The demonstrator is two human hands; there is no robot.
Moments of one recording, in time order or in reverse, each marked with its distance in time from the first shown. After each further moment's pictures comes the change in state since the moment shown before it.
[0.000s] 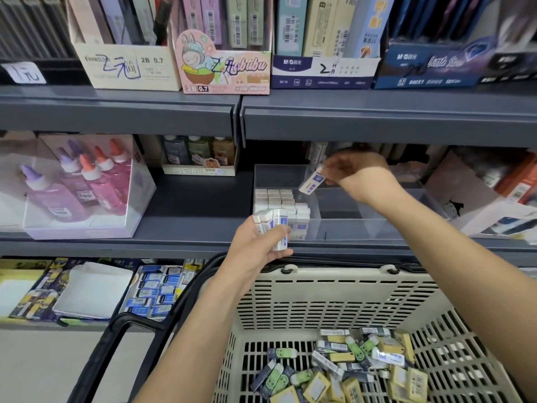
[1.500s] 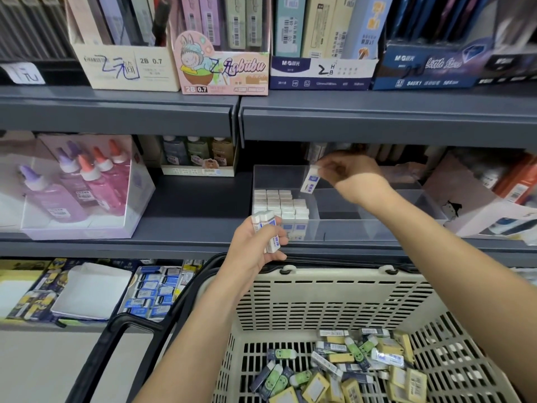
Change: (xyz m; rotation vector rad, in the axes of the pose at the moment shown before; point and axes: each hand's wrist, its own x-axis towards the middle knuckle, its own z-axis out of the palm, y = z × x) left_hand 0.001 0.003 0.004 -0.002 0.099 -0.040; right_hand 0.002 0.002 0.005 -0.214 0.020 -0.071
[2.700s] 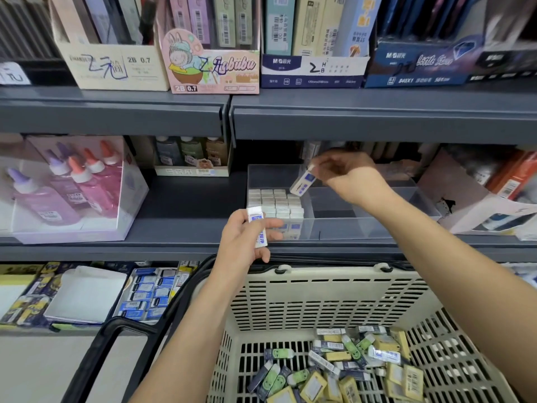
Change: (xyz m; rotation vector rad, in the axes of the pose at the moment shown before) left_hand -0.001 0.001 -0.005 0.054 0.003 0.173; right_hand -0.009 -0.003 -0.002 0.313 0.010 -0.023
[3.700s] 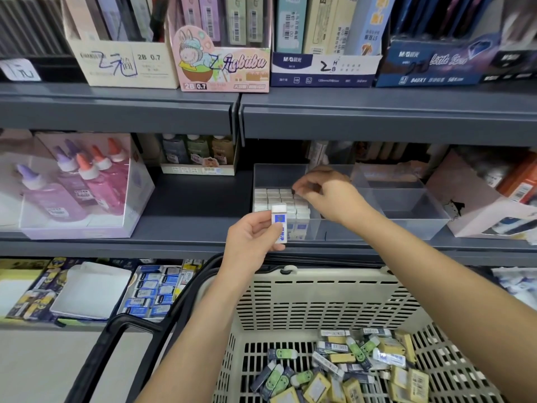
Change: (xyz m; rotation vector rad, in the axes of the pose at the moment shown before) left_hand -0.001 -0.005 0.003 0.114 0.044 0.021; right_hand -0.005 0.012 0.035 -0.326 -0.145 -0.165
